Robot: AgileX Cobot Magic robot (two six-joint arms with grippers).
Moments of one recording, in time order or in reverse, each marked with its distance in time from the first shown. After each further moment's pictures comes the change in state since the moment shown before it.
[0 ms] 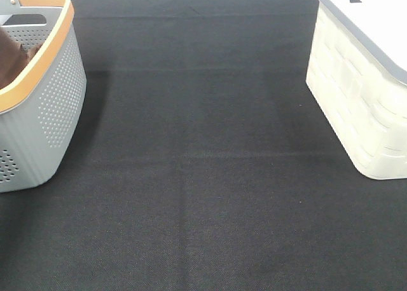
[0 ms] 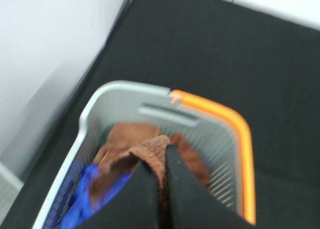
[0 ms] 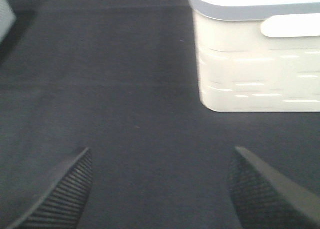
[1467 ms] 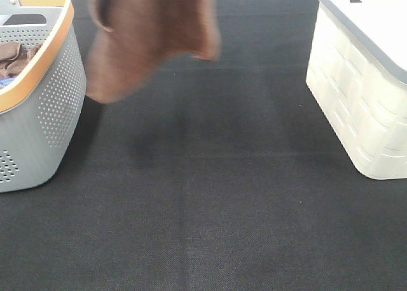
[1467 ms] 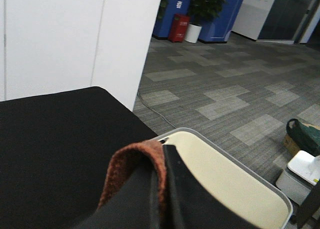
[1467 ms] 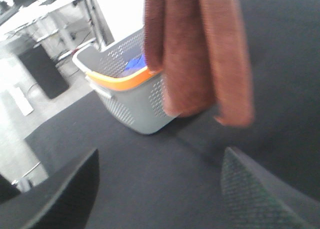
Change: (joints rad) left arm -0.725 -0.040 0.000 -0.361 -0.400 0.302; right arm 0.230 0.909 -0.342 0.832 -0.231 -0.825
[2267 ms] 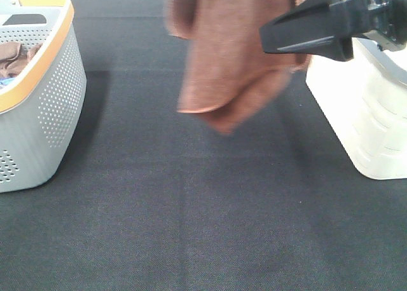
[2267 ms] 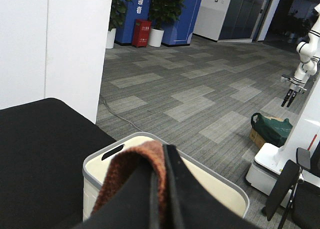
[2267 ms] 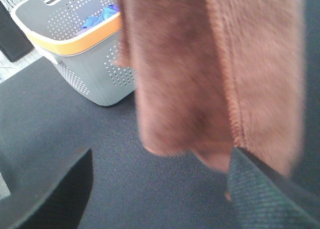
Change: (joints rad) left arm -0.146 0.025 0.000 0.031 -0.087 0.000; right arm 0.132 0.209 -0.006 -0.122 -0.225 -0.017
